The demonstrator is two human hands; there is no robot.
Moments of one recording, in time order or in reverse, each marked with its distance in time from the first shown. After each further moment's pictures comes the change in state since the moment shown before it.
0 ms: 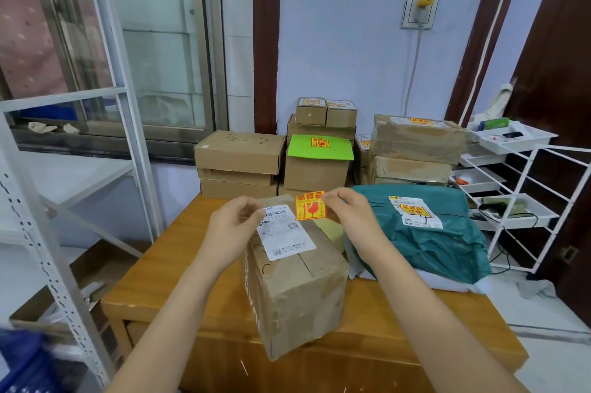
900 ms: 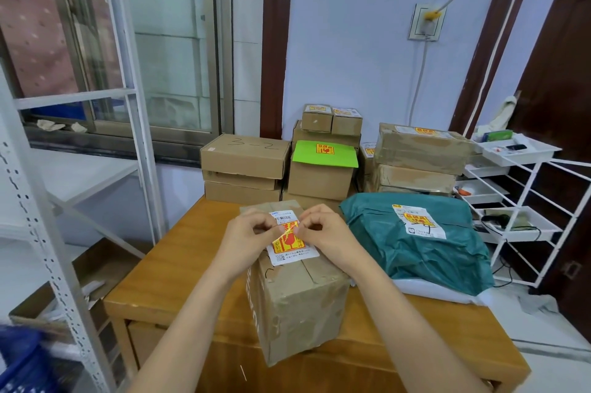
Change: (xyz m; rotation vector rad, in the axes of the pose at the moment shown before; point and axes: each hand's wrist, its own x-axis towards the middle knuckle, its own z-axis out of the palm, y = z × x) left_hand -0.007 0.001 0.012 -0.129 -0.076 -0.014; right_hand -0.002 0.008 0.030 -0.139 -0.254 -0.037
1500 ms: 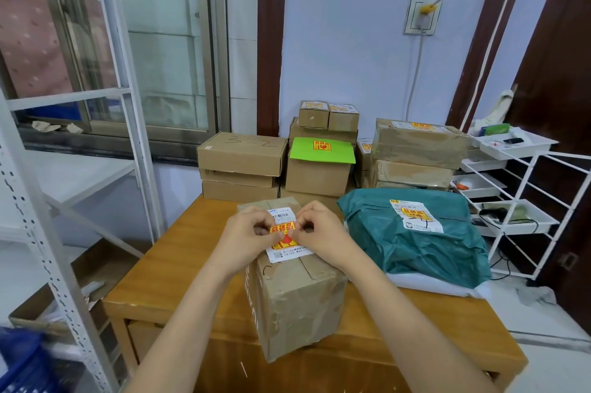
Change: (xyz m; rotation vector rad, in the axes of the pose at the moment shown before) left_hand 0.002 0.002 0.000 0.128 -0.057 0.027; right_hand 0.002 0.005 0.006 -0.235 0.019 -0.100
